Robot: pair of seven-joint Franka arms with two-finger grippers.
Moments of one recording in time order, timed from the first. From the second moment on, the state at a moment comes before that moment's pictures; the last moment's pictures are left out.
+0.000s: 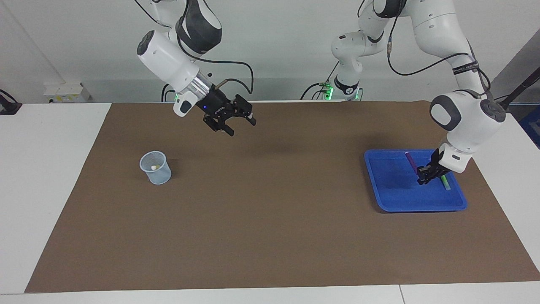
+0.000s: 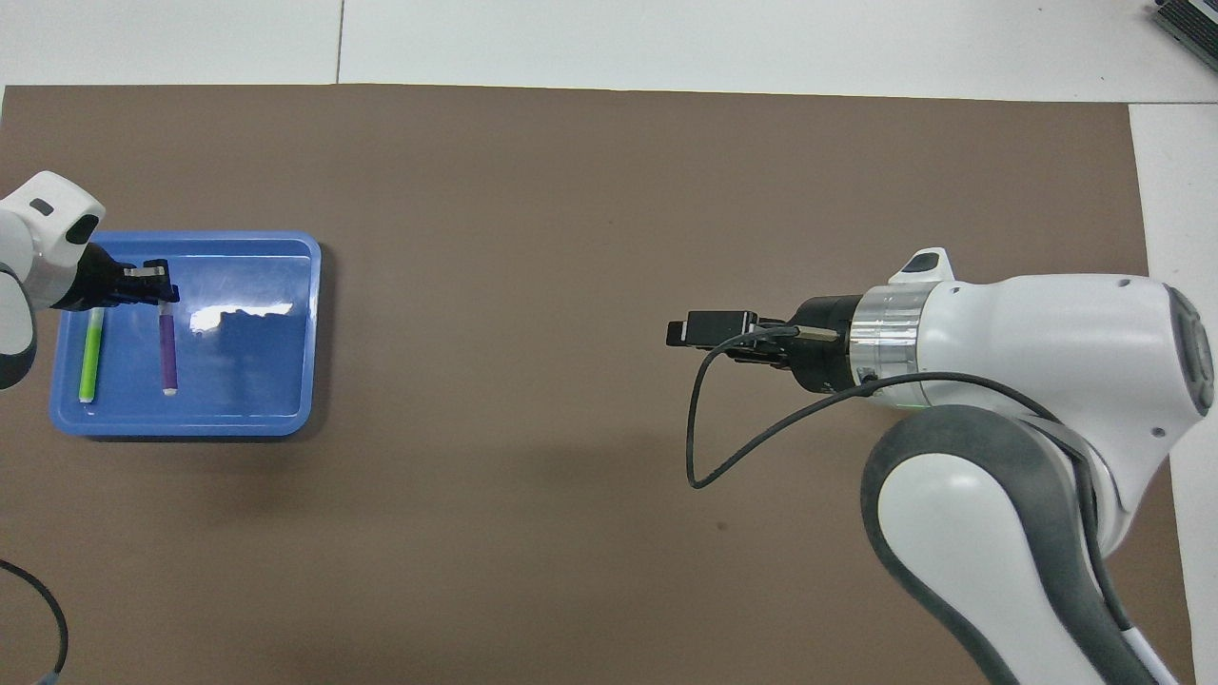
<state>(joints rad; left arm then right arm) 0.16 0.27 -0.01 -1.87 -0.10 2.21 0.05 0.30 -0.08 0.04 -2.04 0.76 2.22 0.09</state>
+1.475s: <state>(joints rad) -0.04 -0.04 -0.02 -1.83 -0.05 2.00 -1.09 0.35 -0.07 0.05 -2.03 0.84 2.30 0.23</state>
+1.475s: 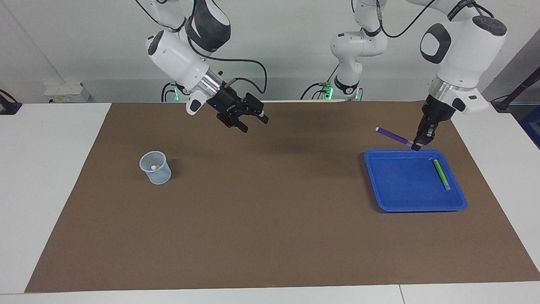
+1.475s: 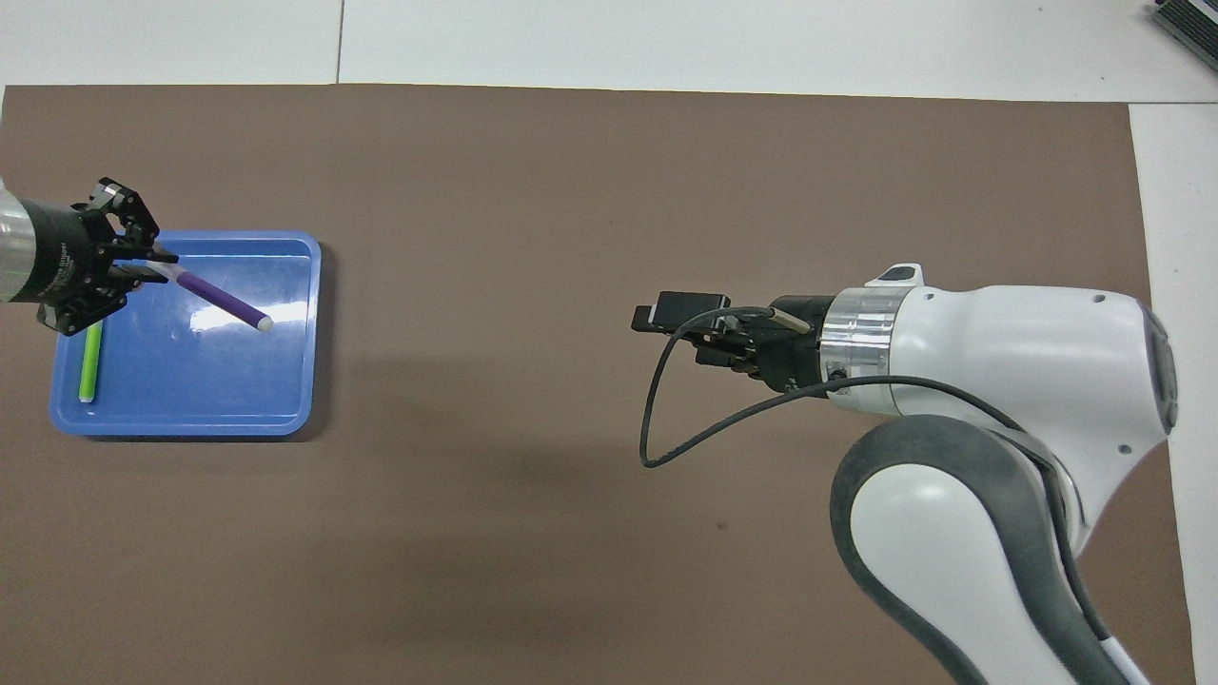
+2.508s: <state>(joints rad) -0.26 -0.08 -0.03 -1.83 0.07 1.96 -1.83 0.52 -0.05 0.06 -2.02 1.11 2.61 0.52</state>
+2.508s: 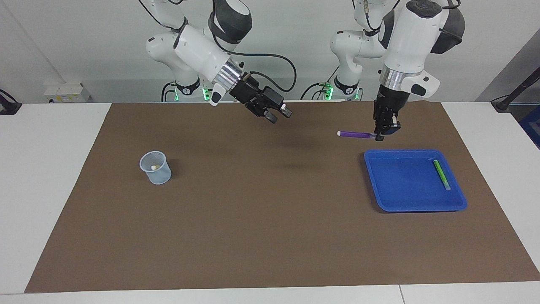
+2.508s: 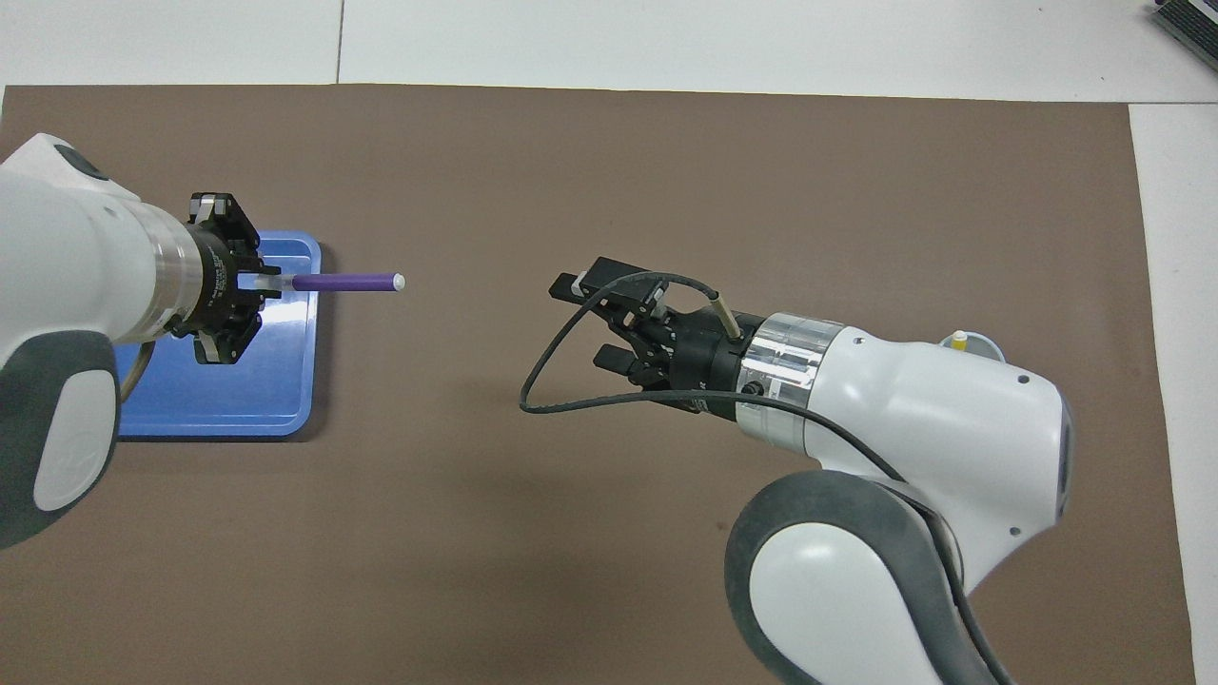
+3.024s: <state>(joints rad) -0.28 -0.10 -0.07 -1.83 0.08 1.95 -1.92 0.59 0.07 0.06 -1.91 1.15 2.74 0.54</state>
